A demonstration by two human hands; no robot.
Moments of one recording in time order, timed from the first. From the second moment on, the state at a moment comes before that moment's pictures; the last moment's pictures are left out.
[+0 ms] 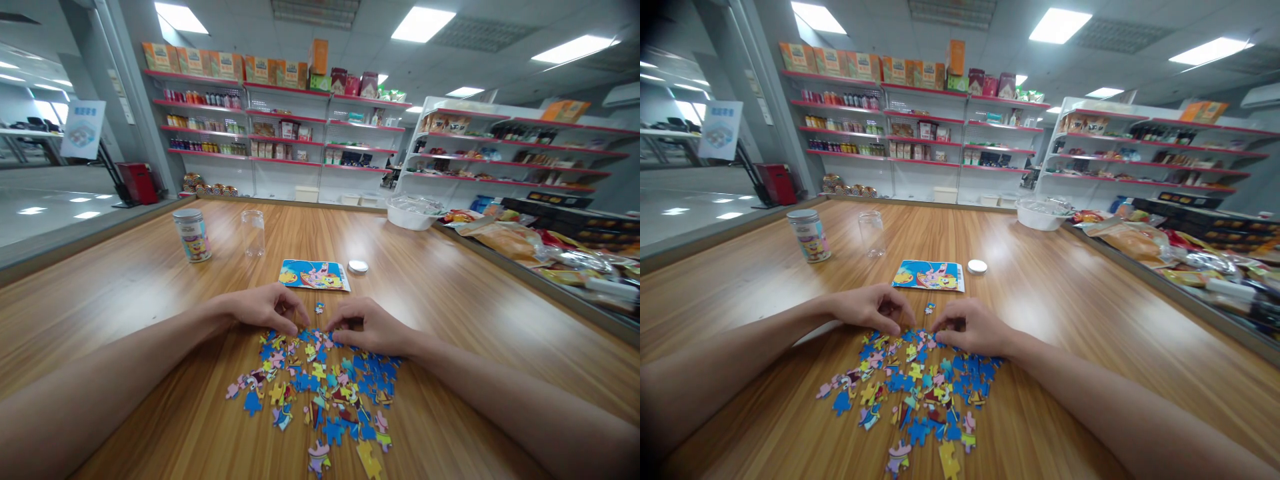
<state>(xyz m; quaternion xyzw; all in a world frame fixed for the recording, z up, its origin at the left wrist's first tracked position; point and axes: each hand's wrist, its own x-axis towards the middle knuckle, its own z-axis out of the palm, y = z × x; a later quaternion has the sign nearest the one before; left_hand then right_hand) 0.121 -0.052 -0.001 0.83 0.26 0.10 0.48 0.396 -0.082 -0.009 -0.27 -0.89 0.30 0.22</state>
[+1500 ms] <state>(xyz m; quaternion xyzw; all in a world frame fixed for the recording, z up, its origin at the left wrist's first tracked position) 0.125 -0.055 -0.002 0.85 0.27 0.08 0.44 0.394 -0.094 -0.001 -0.13 -0.92 0.31 0.19</state>
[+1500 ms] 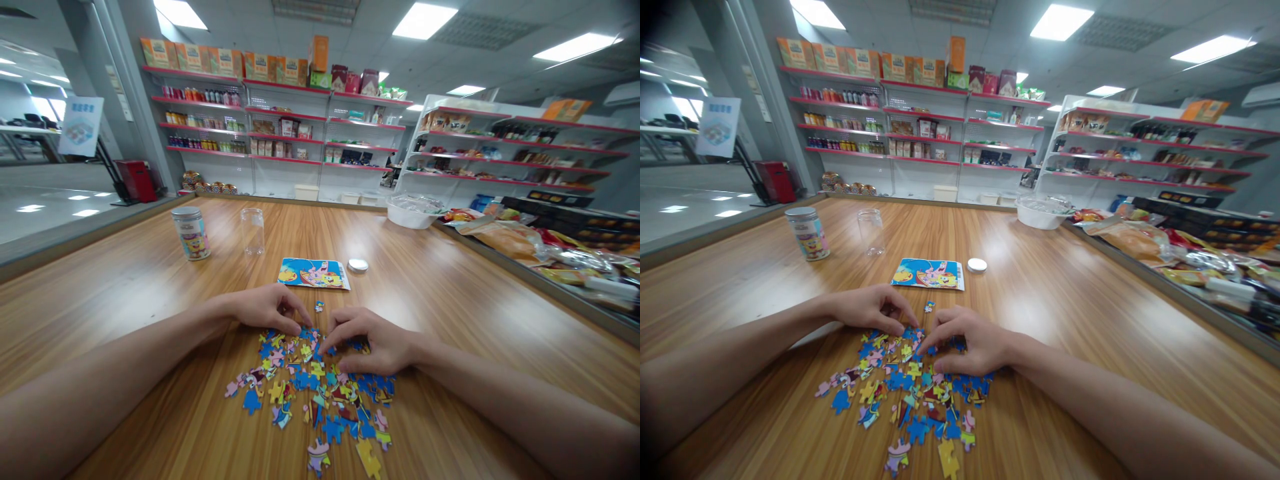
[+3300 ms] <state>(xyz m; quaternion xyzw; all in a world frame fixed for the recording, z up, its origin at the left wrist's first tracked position) 0.127 -0.056 0.002 0.85 0.28 0.08 0.45 0.430 -0.042 -0.002 -0.37 -0.84 0.36 0.16</state>
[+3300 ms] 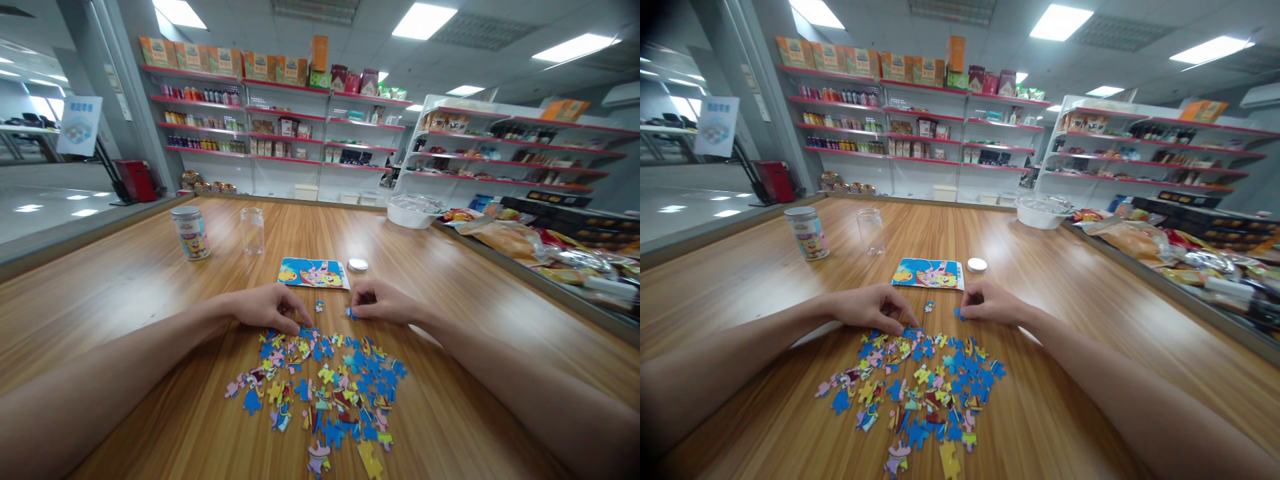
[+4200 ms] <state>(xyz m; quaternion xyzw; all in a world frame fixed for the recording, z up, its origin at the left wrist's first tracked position) 0.124 -0.055 -0.001 0.85 0.28 0.08 0.45 0.404 -0.077 -0.006 -0.26 -0.89 0.32 0.21</state>
